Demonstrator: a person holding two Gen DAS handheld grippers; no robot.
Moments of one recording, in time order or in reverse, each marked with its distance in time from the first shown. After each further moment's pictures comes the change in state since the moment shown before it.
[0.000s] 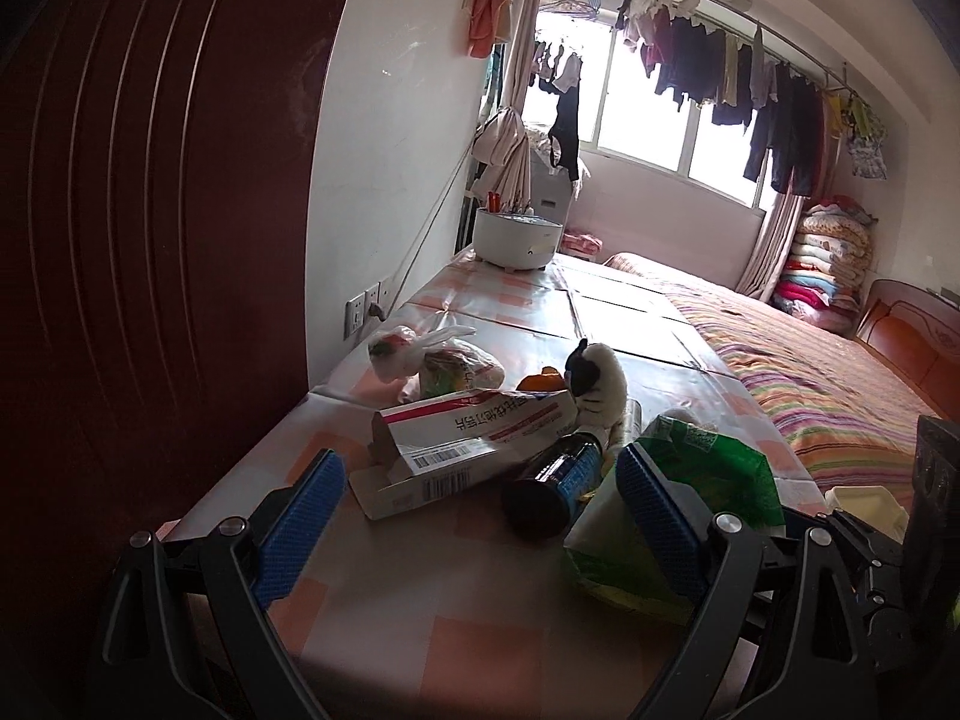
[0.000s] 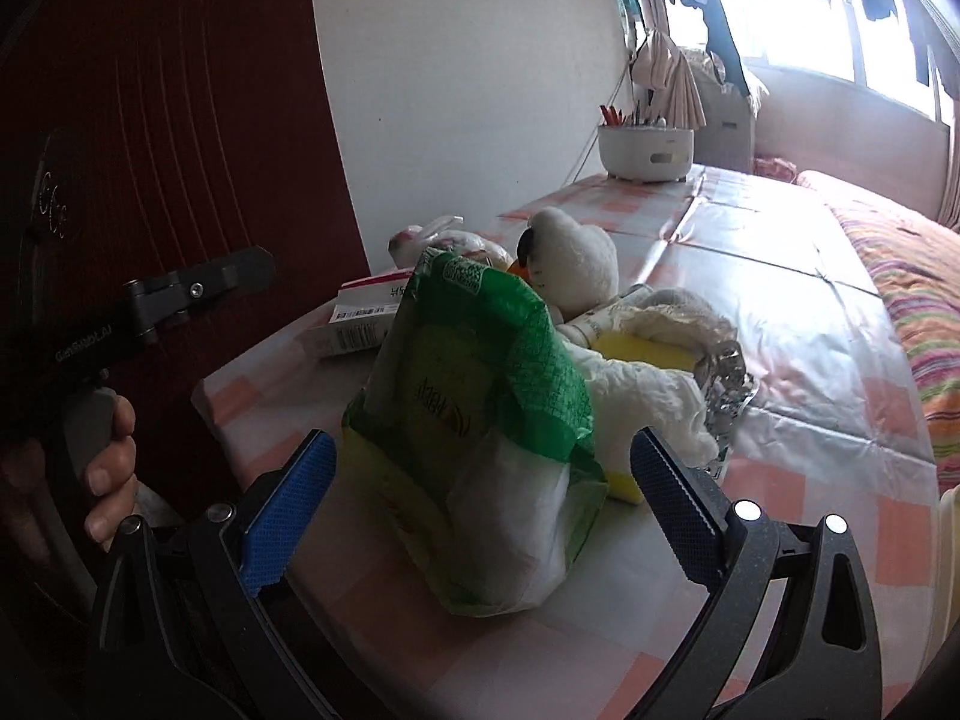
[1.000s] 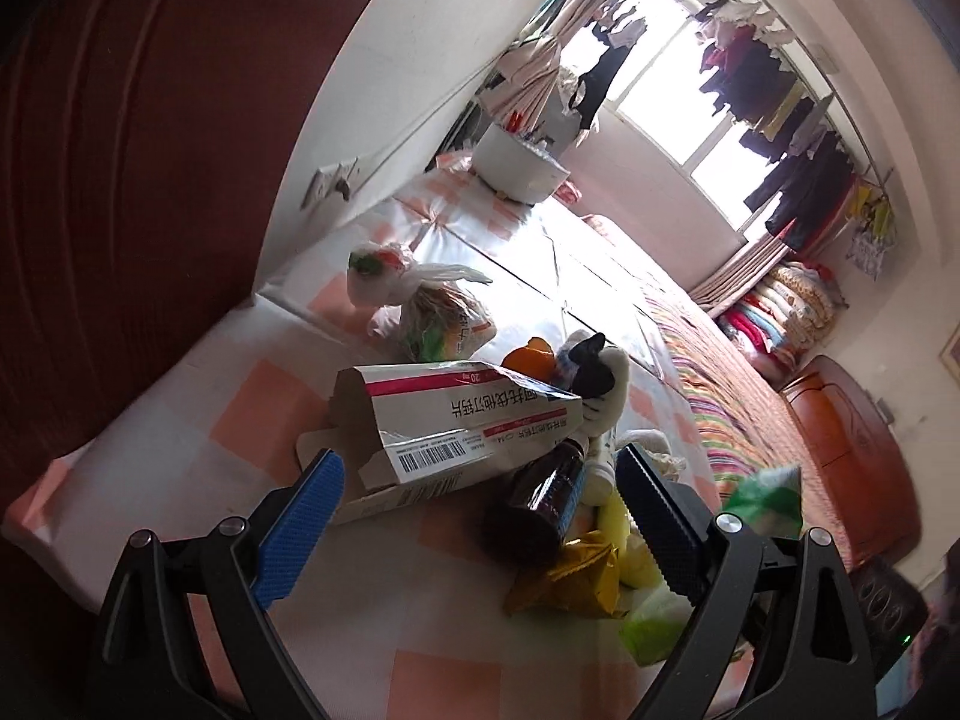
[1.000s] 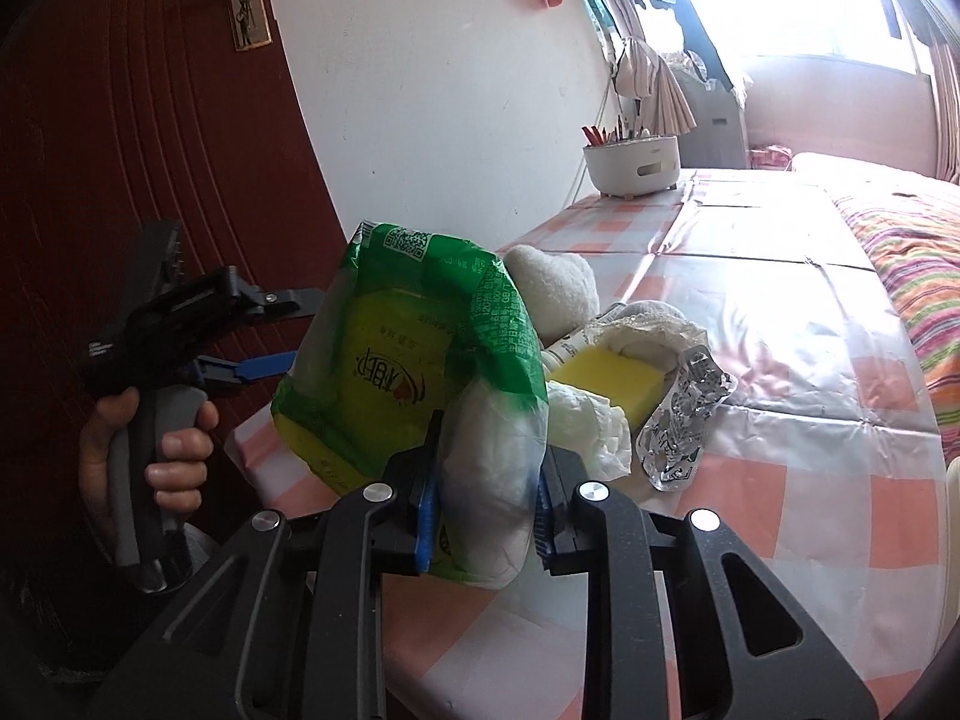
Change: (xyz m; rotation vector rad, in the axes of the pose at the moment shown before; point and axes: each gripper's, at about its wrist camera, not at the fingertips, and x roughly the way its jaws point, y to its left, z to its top) left arm 0.072 0.057 0.025 -0.342 0.258 -0.232; right arm -0.034 -0.036 -0.006 0.107 -0.094 0.078
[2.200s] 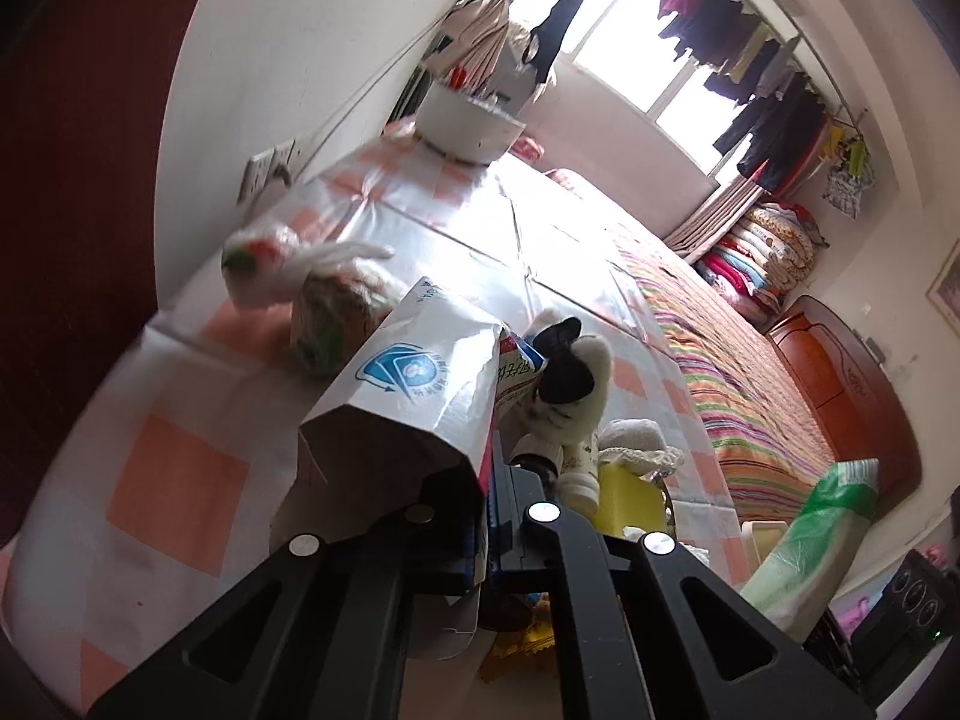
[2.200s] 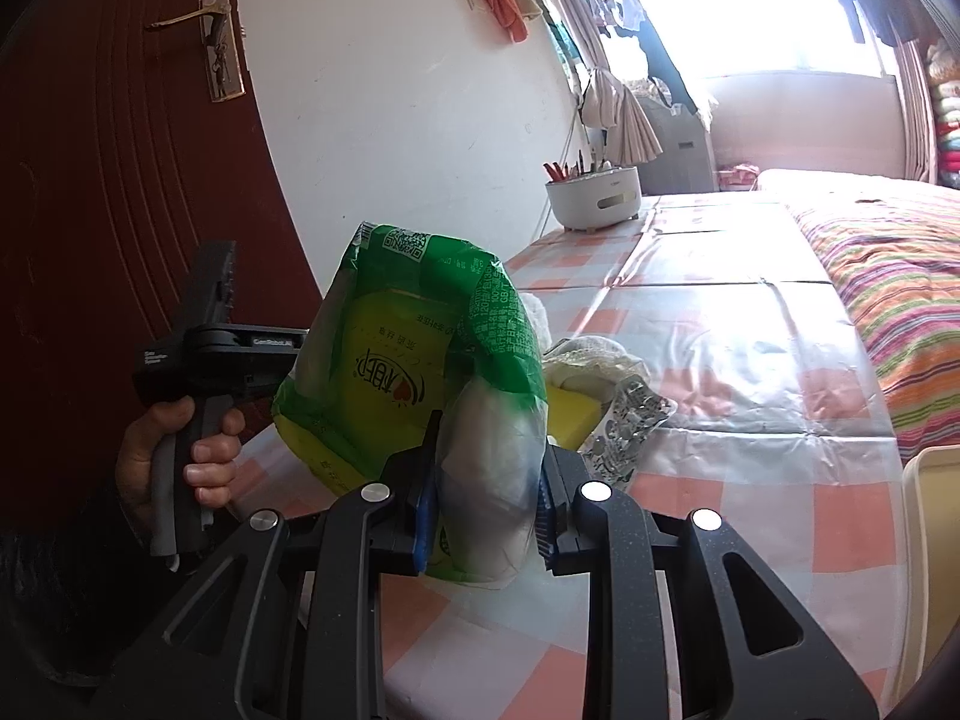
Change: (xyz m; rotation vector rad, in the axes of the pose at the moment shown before) left arm 0.053 -0.033 0.014 0.137 0.073 -0.043; right arm -0.035 -0.016 0.001 0.040 -0.094 -0.071
